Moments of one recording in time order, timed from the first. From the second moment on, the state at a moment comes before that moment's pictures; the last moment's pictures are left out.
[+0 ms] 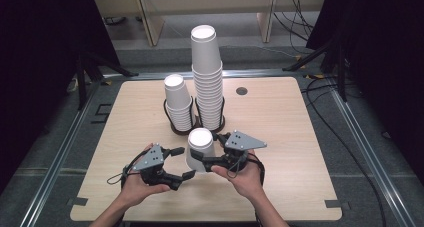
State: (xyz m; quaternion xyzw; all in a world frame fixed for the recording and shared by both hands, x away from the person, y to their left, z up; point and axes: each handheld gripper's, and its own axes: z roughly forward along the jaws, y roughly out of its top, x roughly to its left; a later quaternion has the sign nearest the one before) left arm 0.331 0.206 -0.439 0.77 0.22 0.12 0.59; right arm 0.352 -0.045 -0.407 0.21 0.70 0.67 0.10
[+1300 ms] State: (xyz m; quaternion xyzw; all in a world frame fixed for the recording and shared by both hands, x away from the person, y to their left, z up) left arm 0.344 0.197 -0.444 0.78 0.20 0.11 0.58; right arm 0.354 -0.026 -0.416 0.21 0.71 0.67 0.06
